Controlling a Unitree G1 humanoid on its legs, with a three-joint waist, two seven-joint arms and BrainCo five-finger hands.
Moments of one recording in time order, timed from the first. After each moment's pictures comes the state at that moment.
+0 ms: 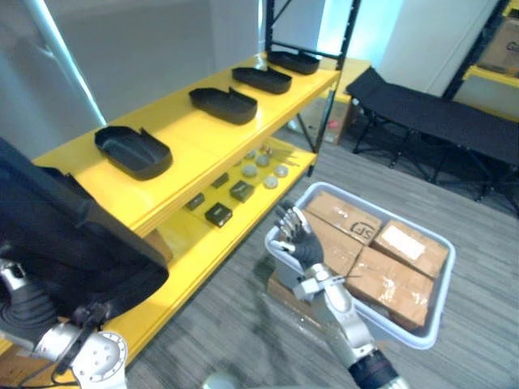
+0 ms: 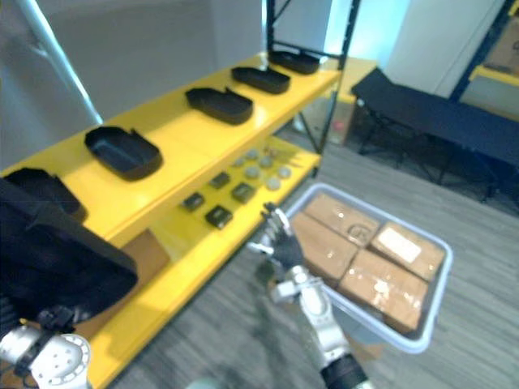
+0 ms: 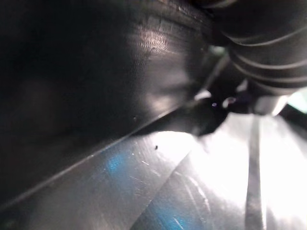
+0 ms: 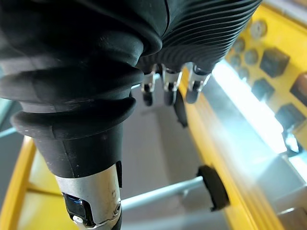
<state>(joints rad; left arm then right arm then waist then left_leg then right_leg) 0.36 0.01 0.43 -0.45 0.36 -0.13 0.89 -0.12 -0.10 0.39 0.21 0.46 -0.30 0.04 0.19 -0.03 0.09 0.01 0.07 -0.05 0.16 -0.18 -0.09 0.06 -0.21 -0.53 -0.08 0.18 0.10</state>
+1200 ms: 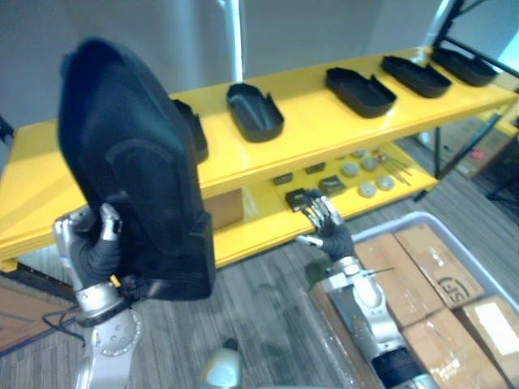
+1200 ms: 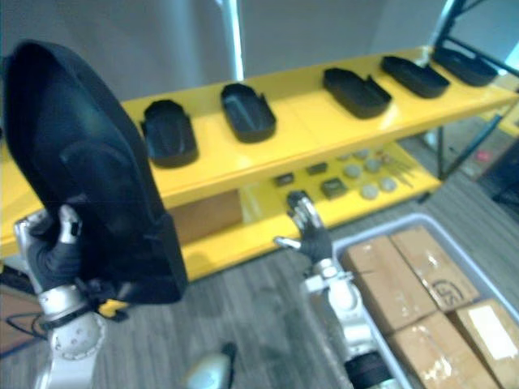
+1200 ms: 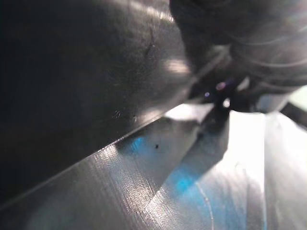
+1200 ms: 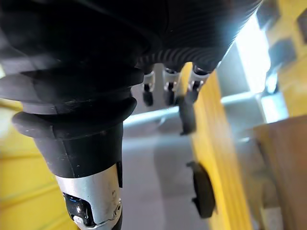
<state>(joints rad) 0.24 0.27 0.18 -0.34 0.45 -0.28 0.61 -0.05 -0.20 0.25 0.18 0.42 -0.39 0.17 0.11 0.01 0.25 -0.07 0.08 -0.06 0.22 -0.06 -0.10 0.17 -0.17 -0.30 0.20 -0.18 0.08</state>
